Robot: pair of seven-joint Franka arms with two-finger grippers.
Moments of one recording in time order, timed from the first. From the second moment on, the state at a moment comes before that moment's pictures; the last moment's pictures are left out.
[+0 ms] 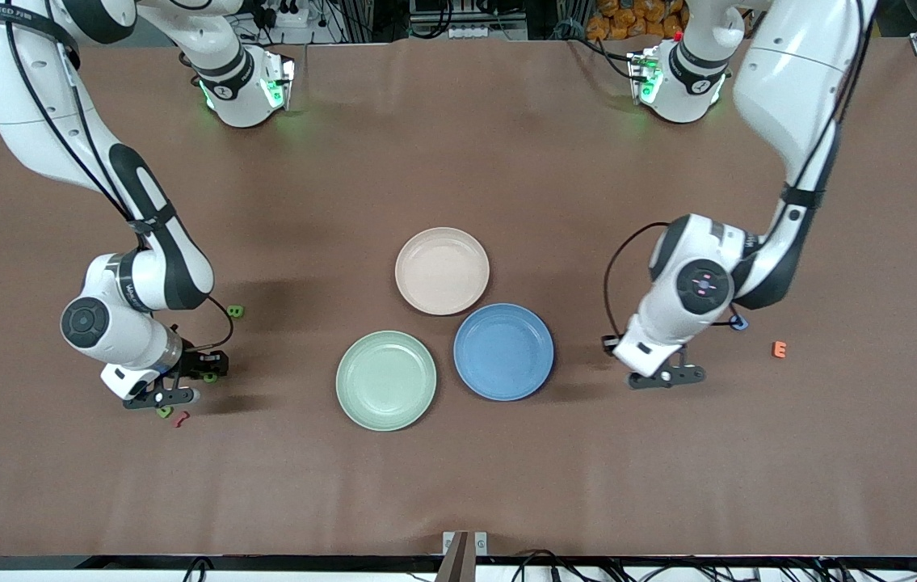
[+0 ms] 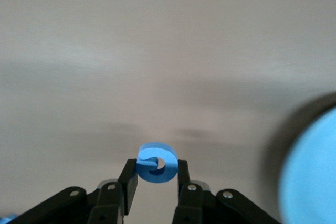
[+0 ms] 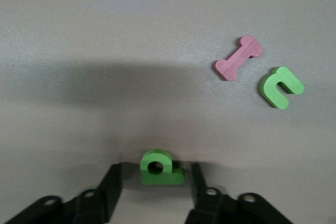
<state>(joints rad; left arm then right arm) -0.24 0.60 -0.15 -1.70 0.14 2.33 -0.56 -0.10 0.69 0.12 -1.76 -0.10 2.47 -0.05</state>
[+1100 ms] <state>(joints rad) -0.50 0.77 -0.13 -1.57 0.14 2.53 -0.96 0.13 0.69 0.16 -1.54 -0.12 2.27 0.43</state>
